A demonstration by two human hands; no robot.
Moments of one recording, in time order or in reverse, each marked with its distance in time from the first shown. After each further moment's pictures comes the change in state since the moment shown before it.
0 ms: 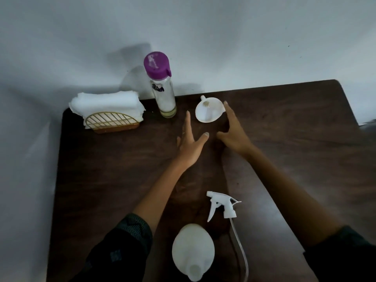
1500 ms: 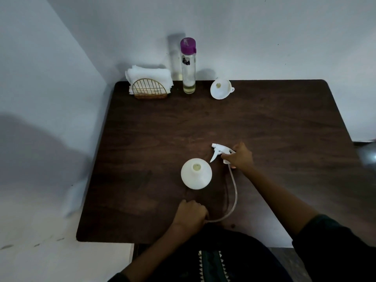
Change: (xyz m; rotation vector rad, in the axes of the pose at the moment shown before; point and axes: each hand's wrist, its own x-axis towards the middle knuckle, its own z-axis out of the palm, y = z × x) left_hand -0.313 -0.104 0.037 1.046 -0.394 0.158; right_hand -0.192 0.042 0.035 -0.125 0.067 0.321
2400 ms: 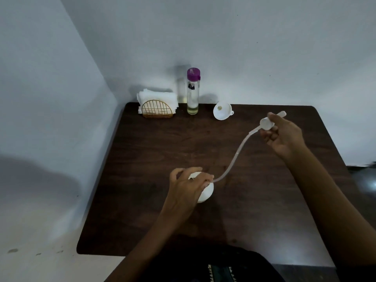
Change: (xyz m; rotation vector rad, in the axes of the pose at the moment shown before) left_hand -0.023 -0.007 -0.077 -0.057 1.117 0.231; right_hand -0.058 -0.092 -0.139 1.136 0.073 -0.045
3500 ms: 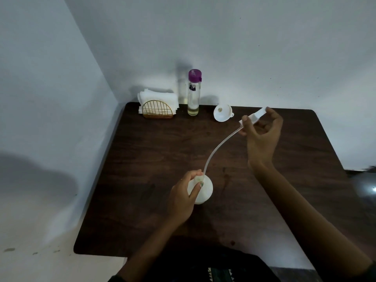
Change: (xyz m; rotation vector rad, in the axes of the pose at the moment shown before) left_hand -0.017 -0.003 0.034 -0.584 -0.212 -0.739; right_hand -0.041 0.042 0.032 -0.202 0.009 -0.586
